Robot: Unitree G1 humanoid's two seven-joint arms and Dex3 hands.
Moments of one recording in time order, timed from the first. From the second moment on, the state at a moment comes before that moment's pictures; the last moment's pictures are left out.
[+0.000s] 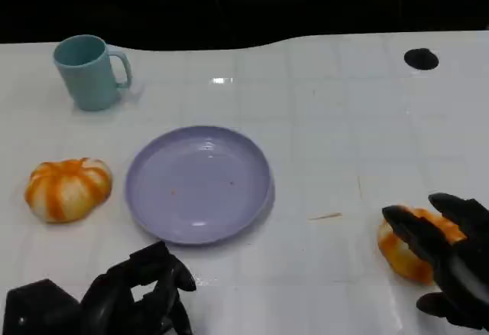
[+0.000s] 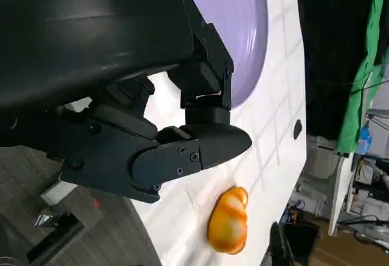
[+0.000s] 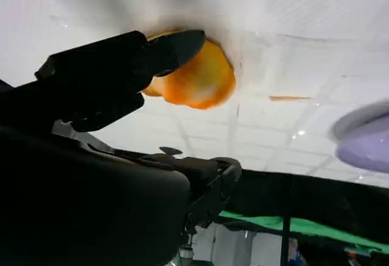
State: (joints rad) left arm 0.26 0.05 -0.03 -0.11 -0.26 0.09 -0.32; right arm 0.20 -0.37 0.12 -0.22 -1.08 -0.11 0.01
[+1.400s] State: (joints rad) left arm 0.28 0.05 -0.04 -0.15 -0.26 0.11 -0.31; right arm -0.03 -0.42 0.31 -0.07 -0.99 0.12 0.23
